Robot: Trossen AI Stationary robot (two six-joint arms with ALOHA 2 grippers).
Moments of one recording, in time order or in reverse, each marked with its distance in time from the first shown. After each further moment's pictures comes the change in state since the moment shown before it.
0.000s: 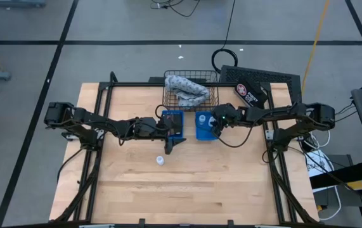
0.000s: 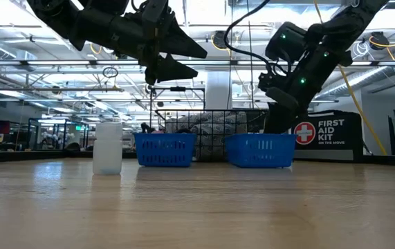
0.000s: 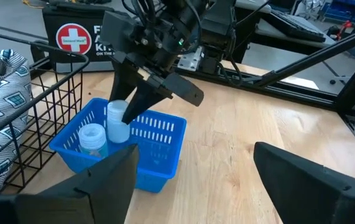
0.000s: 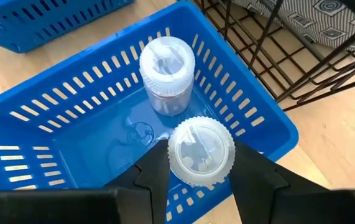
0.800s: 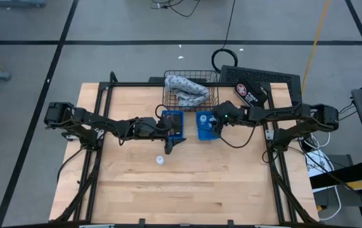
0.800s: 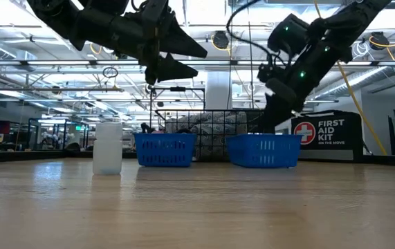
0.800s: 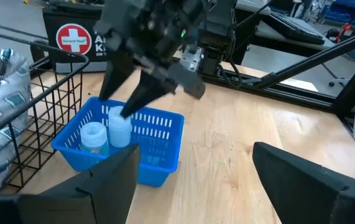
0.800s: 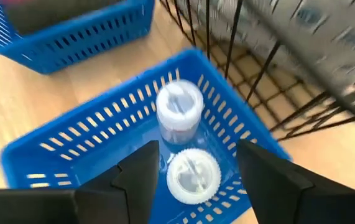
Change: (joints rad) left arm 0.000 0.000 0.001 0.003 0.000 -0.006; right arm 0.000 -0.044 -0.001 0.043 -0.002 -0.070
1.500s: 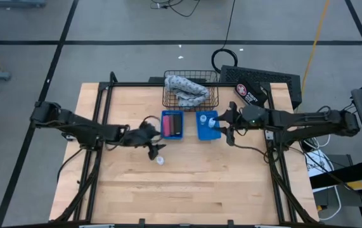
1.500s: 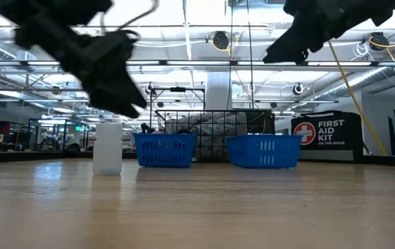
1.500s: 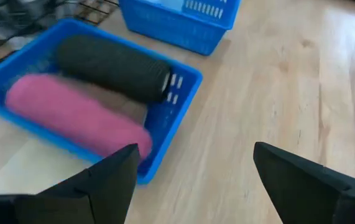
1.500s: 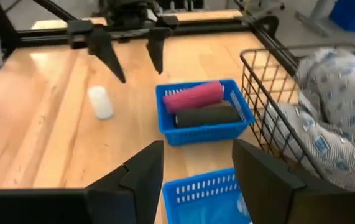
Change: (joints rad) left arm -0.097 -0.188 -0.166 -0.417 -0.163 -0.210; right arm 0.189 -0.405 0.000 -0.017 -0.104 -0.134
